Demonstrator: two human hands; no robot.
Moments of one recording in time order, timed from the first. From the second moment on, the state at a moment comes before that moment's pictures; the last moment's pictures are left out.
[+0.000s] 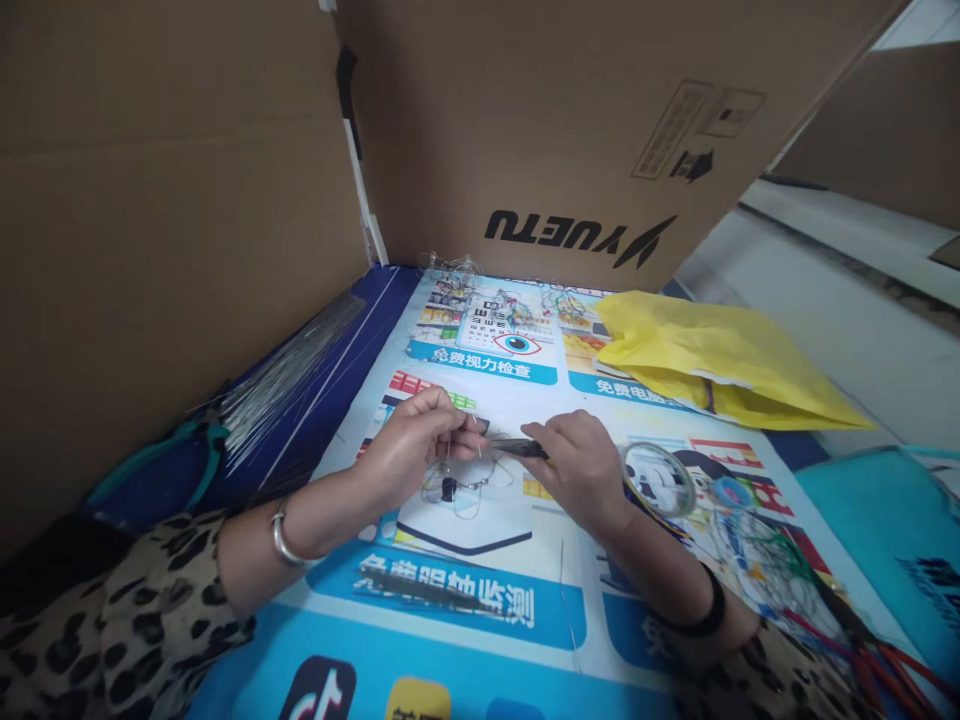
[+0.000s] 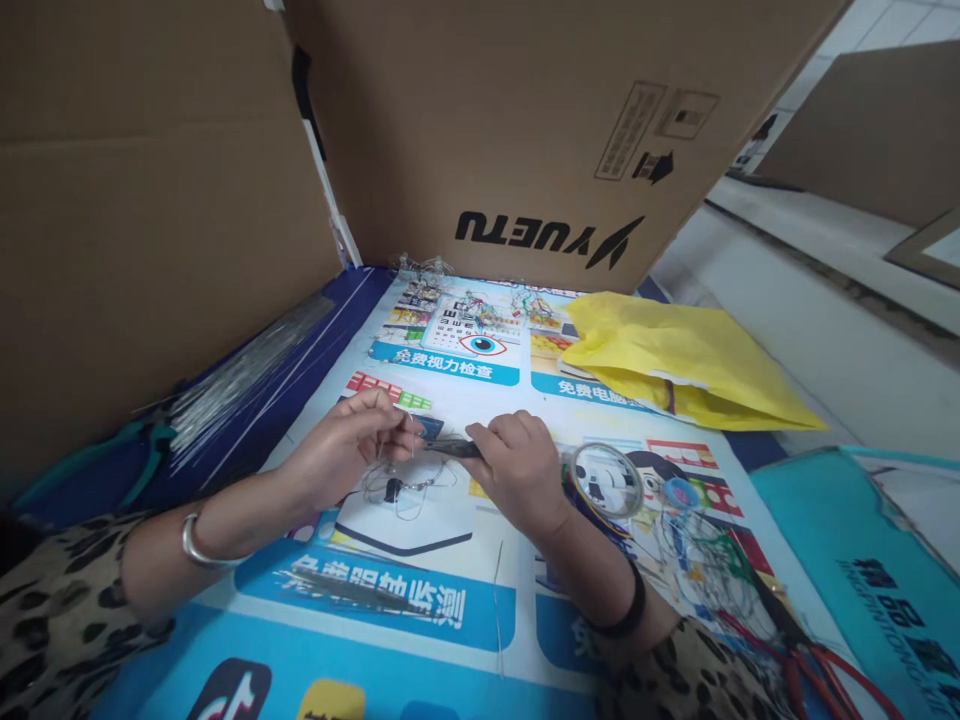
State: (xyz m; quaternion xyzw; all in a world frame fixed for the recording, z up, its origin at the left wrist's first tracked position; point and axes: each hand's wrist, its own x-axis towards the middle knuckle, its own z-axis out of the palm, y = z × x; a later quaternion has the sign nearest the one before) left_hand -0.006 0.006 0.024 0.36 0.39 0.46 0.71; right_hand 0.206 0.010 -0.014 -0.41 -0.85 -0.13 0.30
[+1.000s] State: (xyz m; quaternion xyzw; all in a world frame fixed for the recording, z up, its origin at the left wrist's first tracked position) left_hand -0.002 0.005 0.022 0.36 0.43 0.44 0.71; right_hand 0.202 0.001 0.000 -0.34 -0.87 -0.30 0.20
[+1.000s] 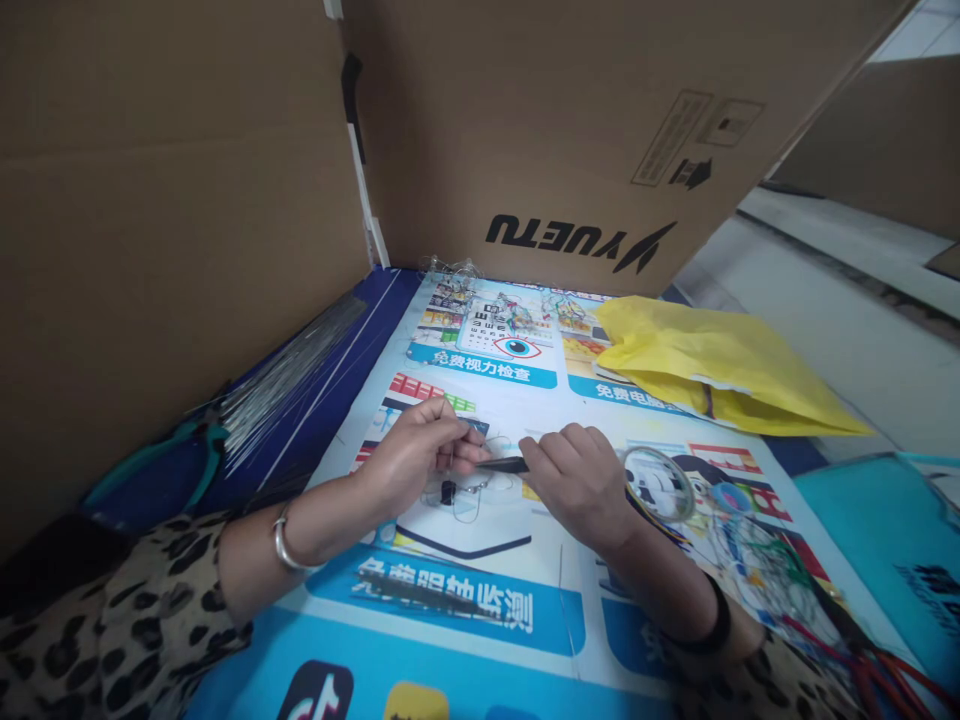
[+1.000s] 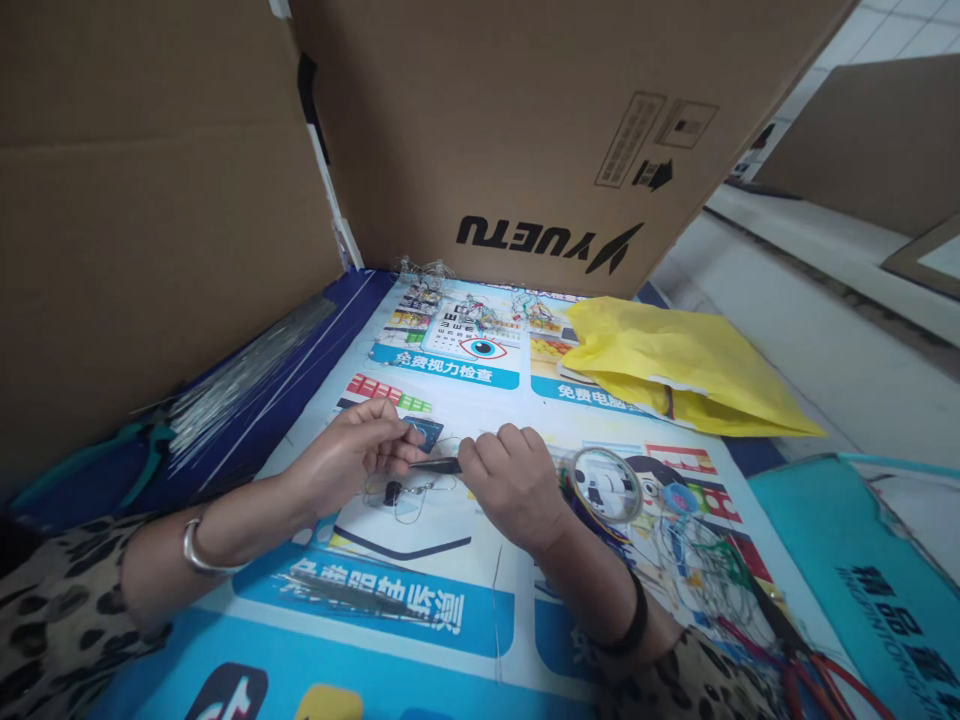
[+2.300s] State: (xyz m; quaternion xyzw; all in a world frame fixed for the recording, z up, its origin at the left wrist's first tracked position) left_hand -0.014 0.003 0.032 0.68 0.35 0.32 0.56; right_hand 0.201 -0.007 0.041 -0.42 -0.84 0.34 -0.03
